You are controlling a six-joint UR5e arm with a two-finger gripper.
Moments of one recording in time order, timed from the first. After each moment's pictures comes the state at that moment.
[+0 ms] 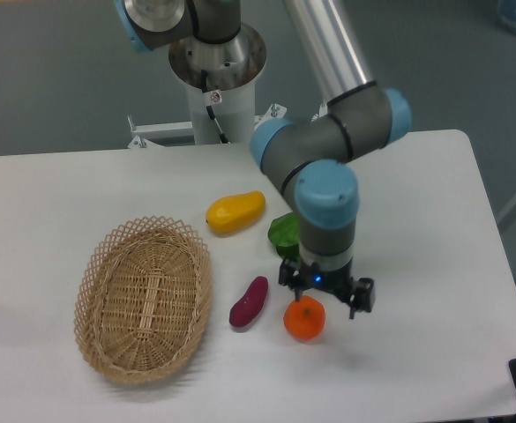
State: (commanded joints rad) arm 2.50 -2.01 -1.56 -0.89 1.57 0.89
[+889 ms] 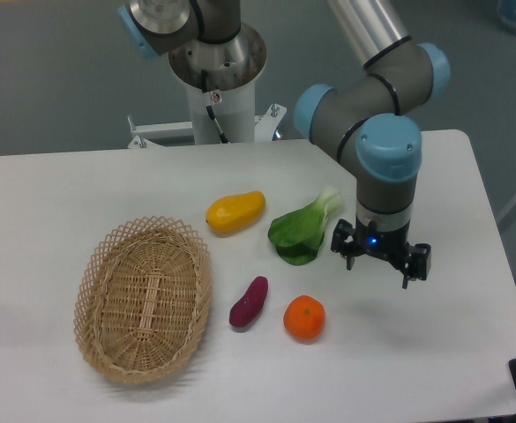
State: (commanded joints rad) arm 2.64 -1.99 -1.61 -0.89 1.55 1.18
